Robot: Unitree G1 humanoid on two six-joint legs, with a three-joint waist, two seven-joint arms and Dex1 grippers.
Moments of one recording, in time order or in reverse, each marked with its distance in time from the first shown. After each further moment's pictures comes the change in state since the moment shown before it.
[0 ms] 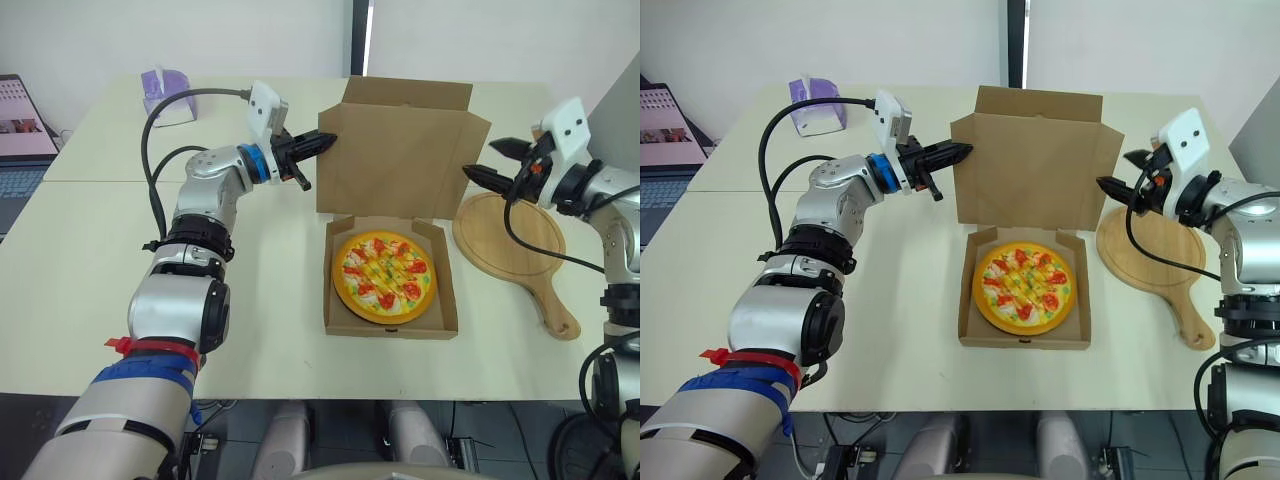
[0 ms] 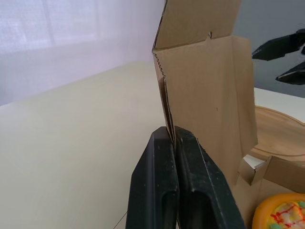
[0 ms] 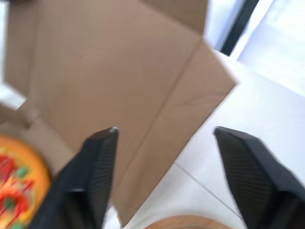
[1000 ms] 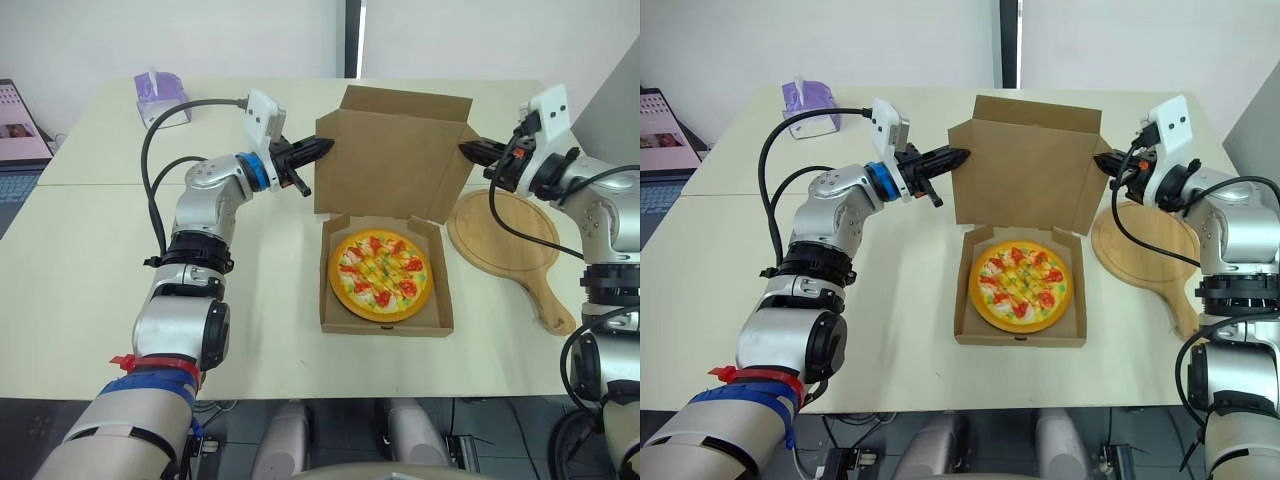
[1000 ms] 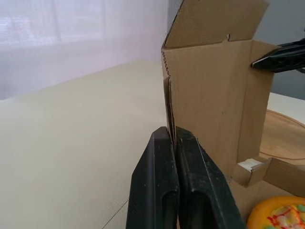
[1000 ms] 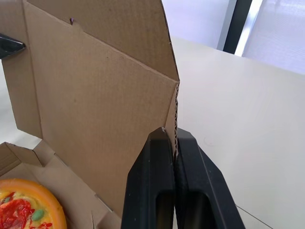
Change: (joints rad) left arm 0.084 -0.012 0.016 -0.147 0.013 0.089 0.127; right arm -0.102 0.072 0.035 0.099 0.044 0.058 -0.071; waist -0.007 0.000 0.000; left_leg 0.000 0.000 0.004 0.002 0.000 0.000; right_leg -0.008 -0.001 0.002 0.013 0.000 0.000
